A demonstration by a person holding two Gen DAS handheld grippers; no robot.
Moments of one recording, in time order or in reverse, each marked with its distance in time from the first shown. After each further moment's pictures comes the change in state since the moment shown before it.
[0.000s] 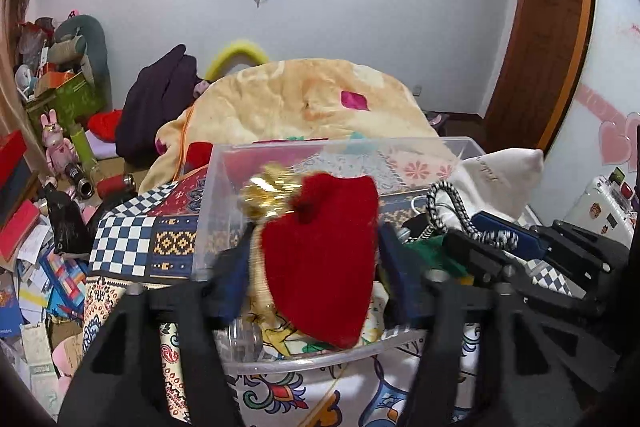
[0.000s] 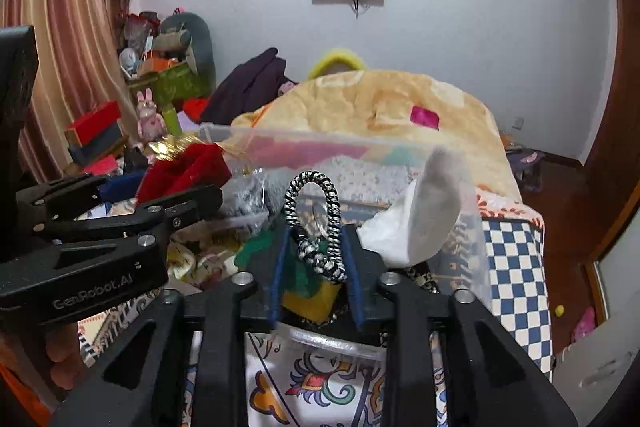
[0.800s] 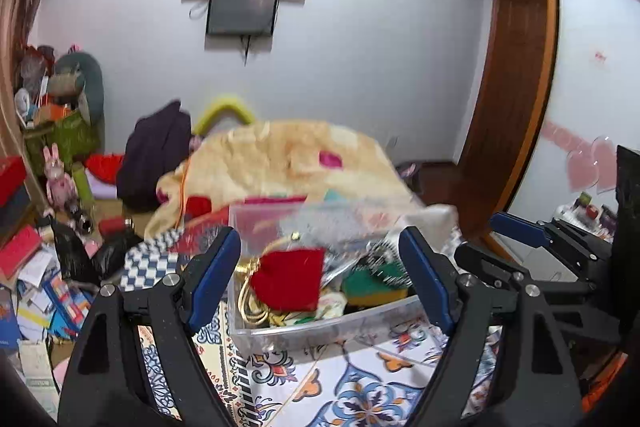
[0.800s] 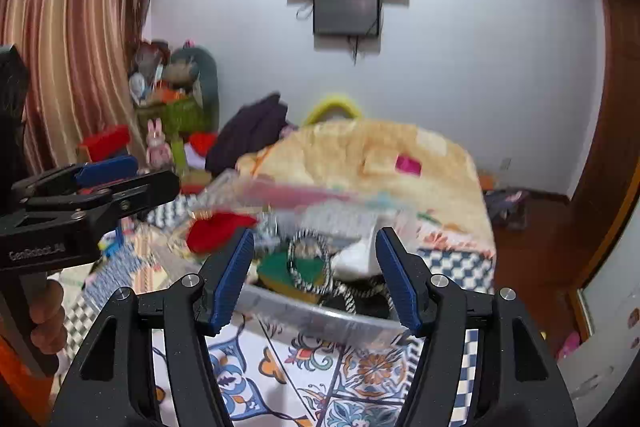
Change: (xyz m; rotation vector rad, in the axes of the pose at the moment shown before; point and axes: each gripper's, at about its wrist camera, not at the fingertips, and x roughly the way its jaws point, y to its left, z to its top) left arm -0.113 0.003 0.008 0.010 -0.223 -0.096; right arm -0.097 -0.001 0.010 -0.043 -0.175 -0.029
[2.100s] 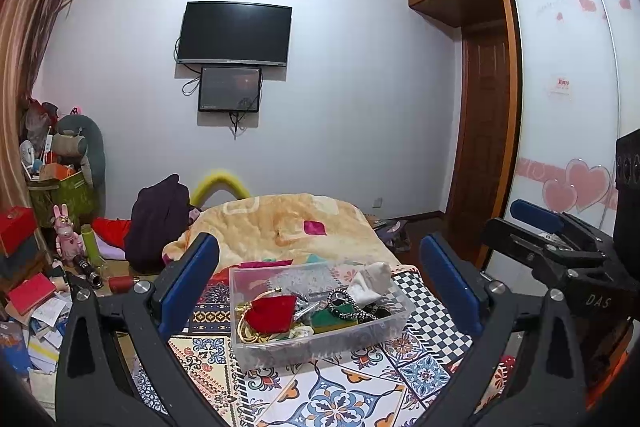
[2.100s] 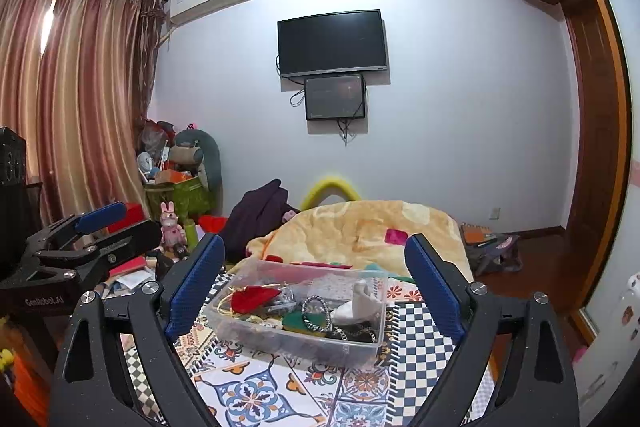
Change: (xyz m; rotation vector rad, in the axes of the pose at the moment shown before) left arm -0.108 -0.039 0.014 0.068 -0.233 -0.020; right arm -0.102 0.004 0.010 0.061 -0.273 0.002
